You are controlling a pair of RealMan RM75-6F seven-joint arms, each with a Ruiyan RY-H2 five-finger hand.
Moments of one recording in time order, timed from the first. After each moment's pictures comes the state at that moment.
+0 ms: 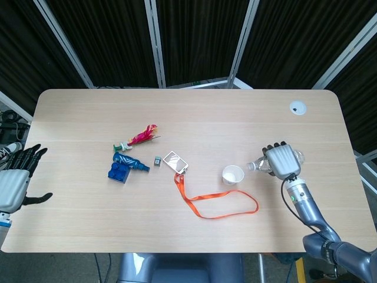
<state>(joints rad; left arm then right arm) -0.24 -0.96 -0.07 -1.80 1.37 1.29 0.06 0.59 -1.54 0.11 -1.04 -1.37 1.08 -0.28</state>
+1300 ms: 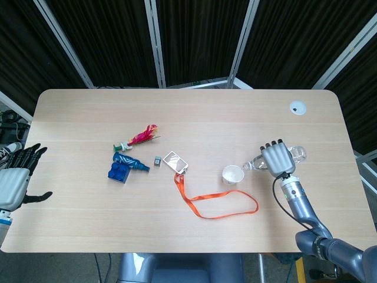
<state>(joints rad) -0.25 -0.97 -0.07 -1.79 1.35 1.27 0.06 0.61 -1.57 0.13 -1.04 -1.32 1.06 -0.53</state>
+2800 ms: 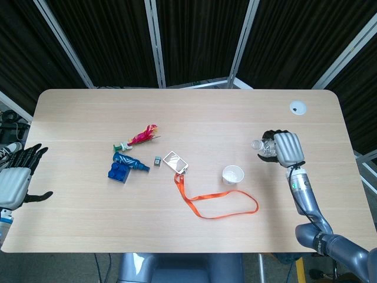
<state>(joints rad) -0.26 -0.97 -0.07 -1.78 1.33 1.25 0.07 0.60 -1.57 0.25 -1.02 -1.31 1.10 0.16</state>
